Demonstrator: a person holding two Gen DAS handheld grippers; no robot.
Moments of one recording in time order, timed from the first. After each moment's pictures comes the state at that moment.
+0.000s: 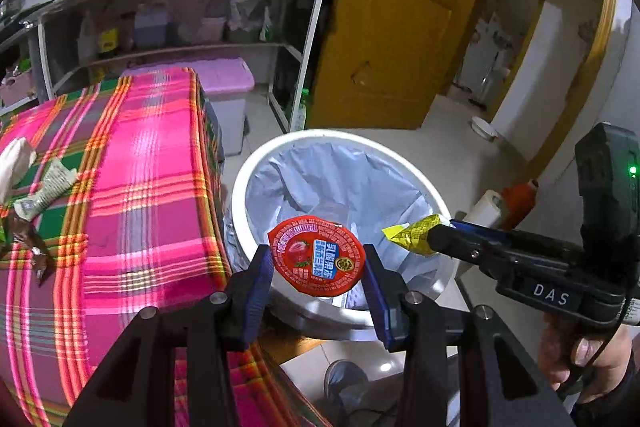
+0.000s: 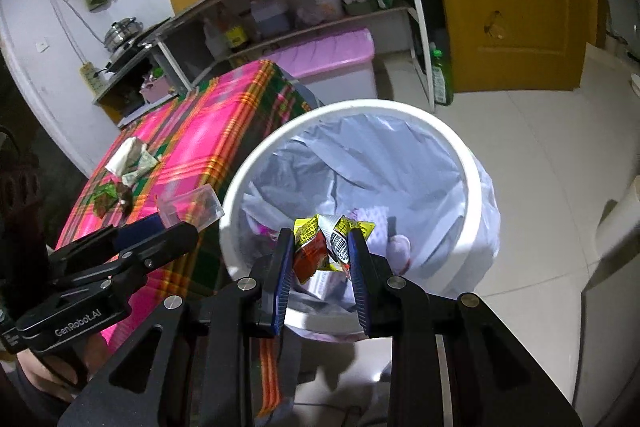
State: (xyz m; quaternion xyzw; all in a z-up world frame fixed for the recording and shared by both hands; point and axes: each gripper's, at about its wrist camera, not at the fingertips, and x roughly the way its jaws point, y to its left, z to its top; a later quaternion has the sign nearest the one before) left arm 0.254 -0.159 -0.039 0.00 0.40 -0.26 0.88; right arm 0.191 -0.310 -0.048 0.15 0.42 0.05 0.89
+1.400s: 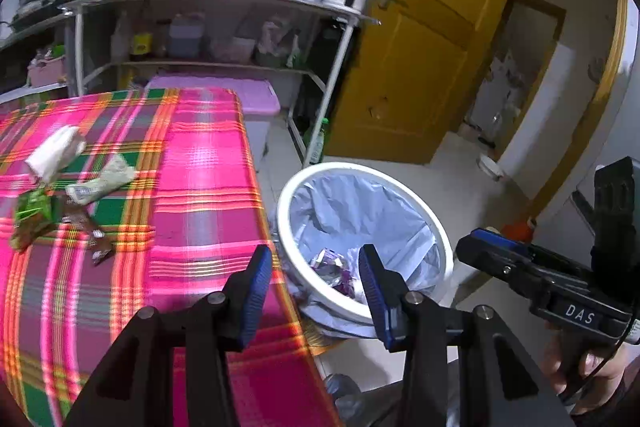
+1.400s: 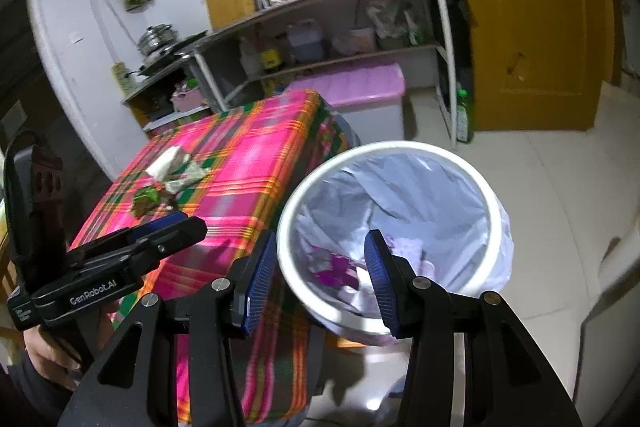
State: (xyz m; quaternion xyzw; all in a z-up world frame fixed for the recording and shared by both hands) left arm 0.226 -0.095 -0.004 -0.06 0.36 -0.23 0.90; right arm 0.162 -0.266 0.006 0.11 0.36 0.10 0.92
